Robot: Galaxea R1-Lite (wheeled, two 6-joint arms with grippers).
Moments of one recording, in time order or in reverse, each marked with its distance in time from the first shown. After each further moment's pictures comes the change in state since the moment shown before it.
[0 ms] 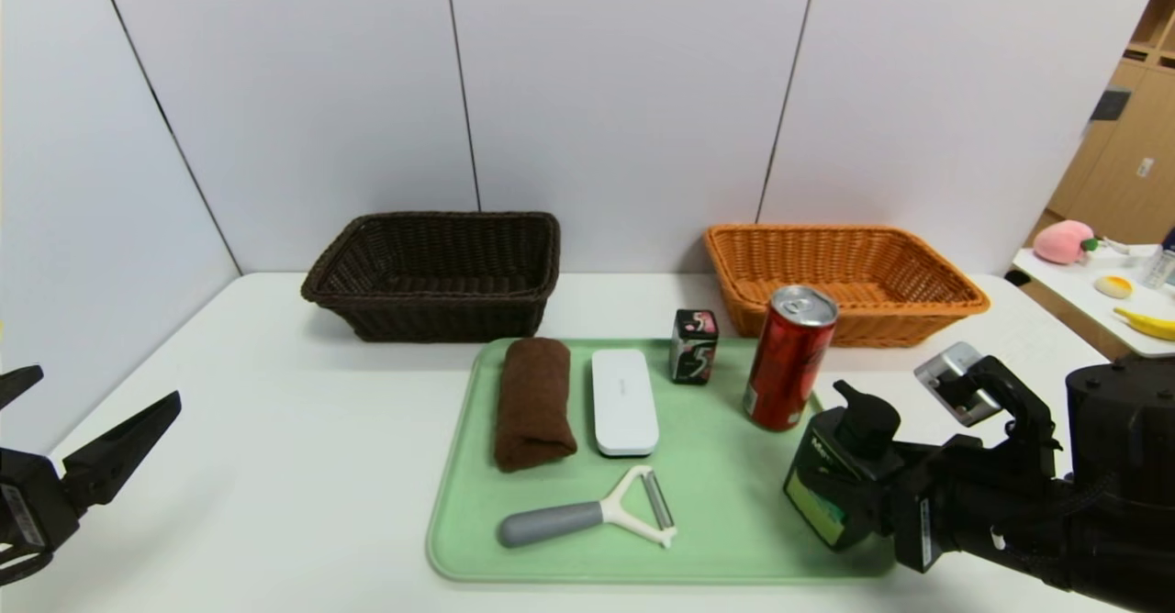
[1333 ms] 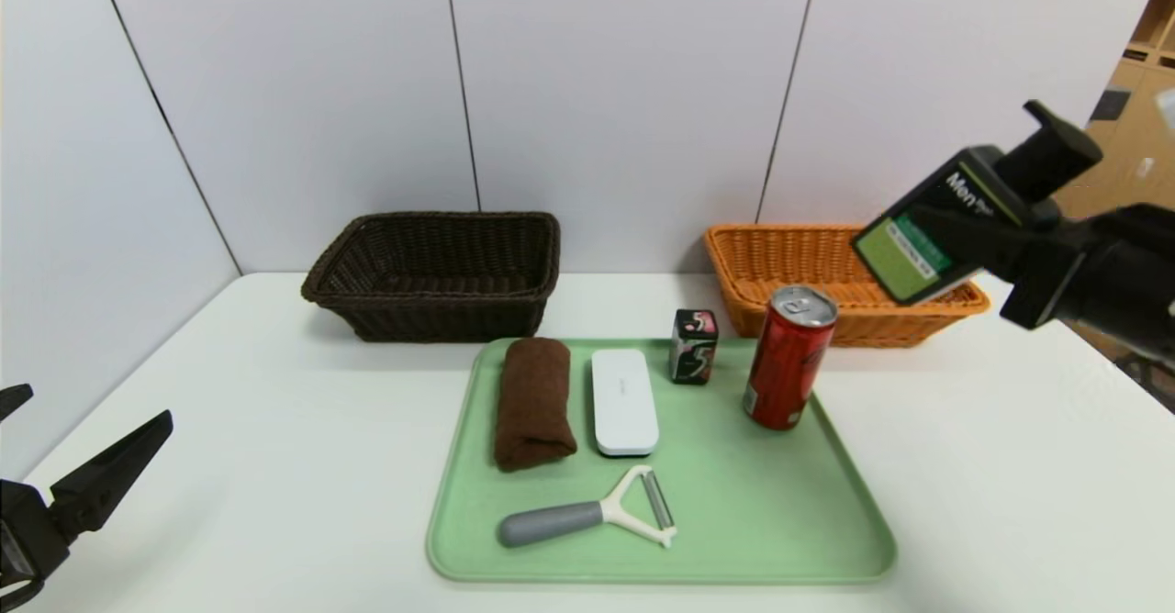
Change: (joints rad) left arm 0.000 -0.049 0.039 0.000 -0.001 -0.009; right arm -0.173 -0.184 -0.405 0.066 -0.013 -0.009
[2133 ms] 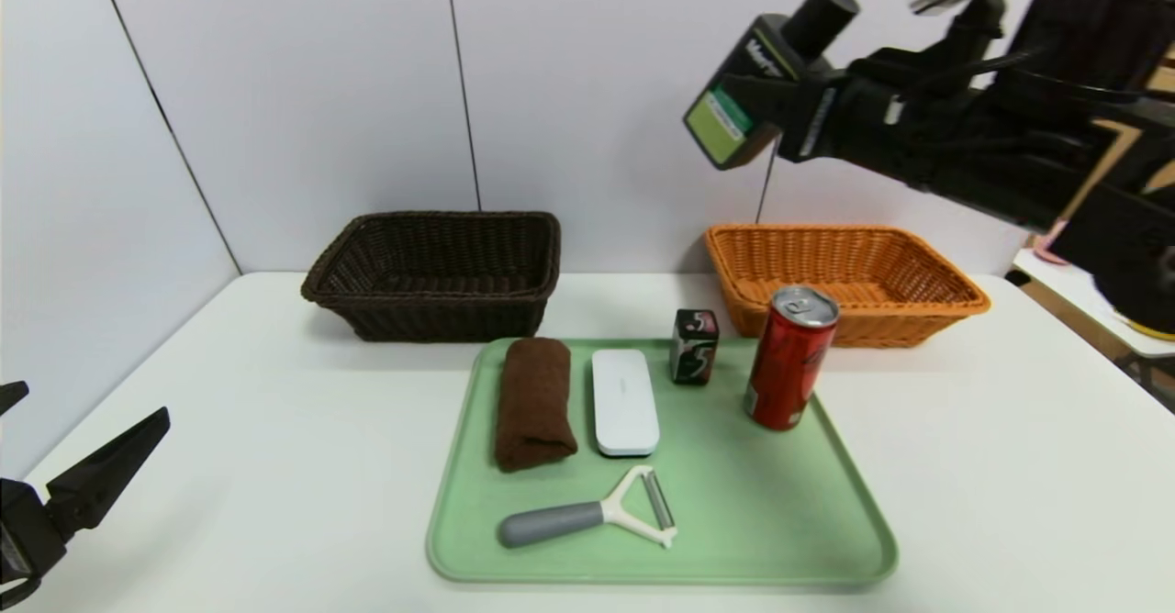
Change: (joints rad) left arm 0.001 -0.003 -0.004 0.000 0.001 0.000; right arm 0.249 0.436 -0.585 0.029 -0.008 -0.002
